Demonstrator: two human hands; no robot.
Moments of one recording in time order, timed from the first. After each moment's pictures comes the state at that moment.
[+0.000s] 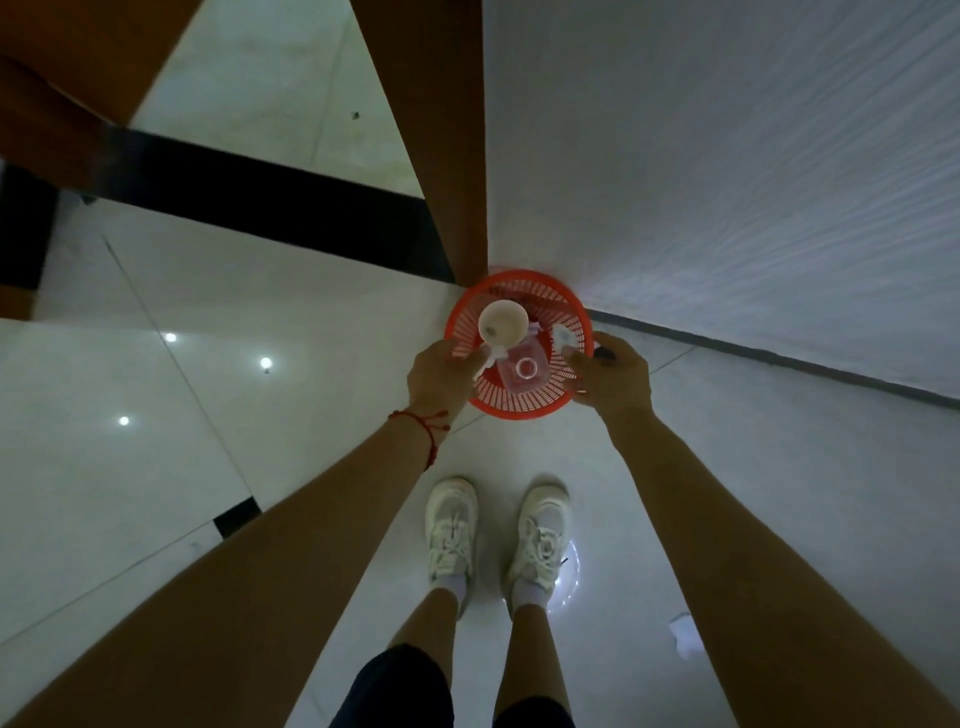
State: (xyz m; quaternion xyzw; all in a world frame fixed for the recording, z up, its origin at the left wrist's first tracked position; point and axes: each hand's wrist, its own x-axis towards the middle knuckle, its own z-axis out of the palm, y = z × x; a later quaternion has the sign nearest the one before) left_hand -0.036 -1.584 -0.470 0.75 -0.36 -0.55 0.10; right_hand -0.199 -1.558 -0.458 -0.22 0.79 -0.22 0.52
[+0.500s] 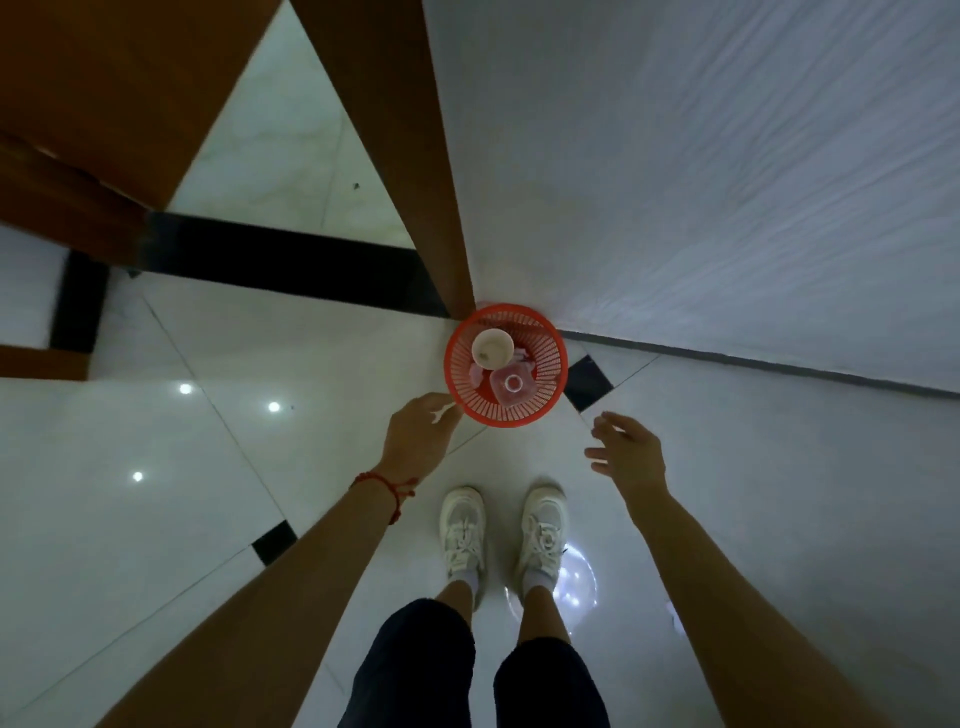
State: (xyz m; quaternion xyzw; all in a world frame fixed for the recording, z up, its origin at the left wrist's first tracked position) left_hand -0.009 -1.549 -0.352 0.69 -0.53 -0.49 -0.02; right_hand -0.219 -1.479 -0.374 -0.05 0.79 -0.28 0.54
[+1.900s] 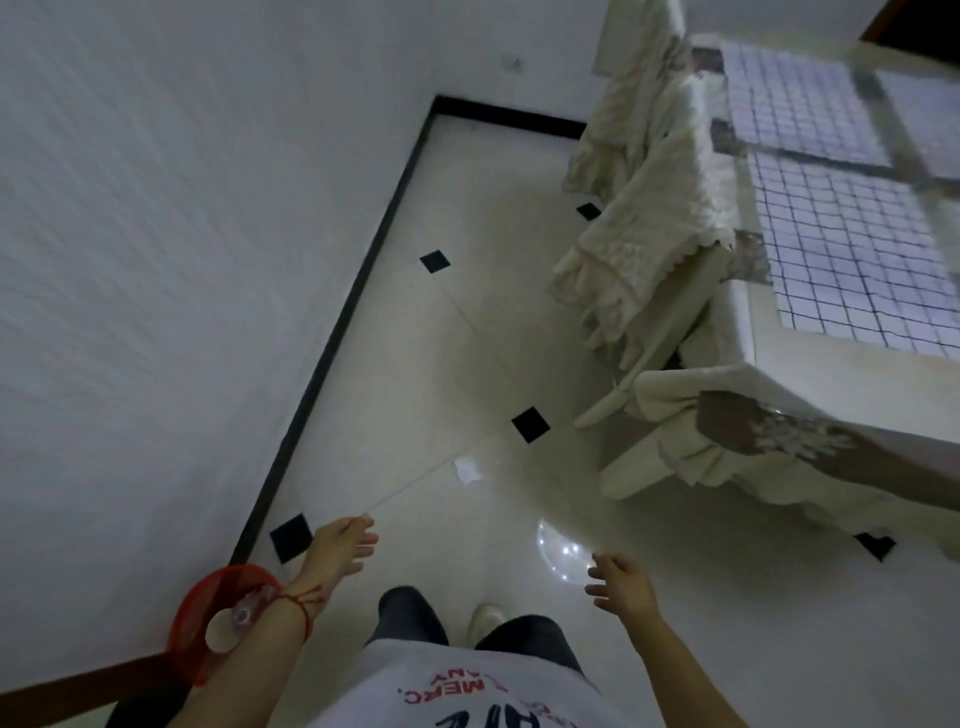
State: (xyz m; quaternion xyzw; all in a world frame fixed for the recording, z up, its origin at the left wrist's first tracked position) left_hand -0.146 -1.291 -0.136 0.33 -0.69 -0.55 -0.32; right_hand -0.039 -0.965 -0.139 0.49 0.65 -0.56 0.16
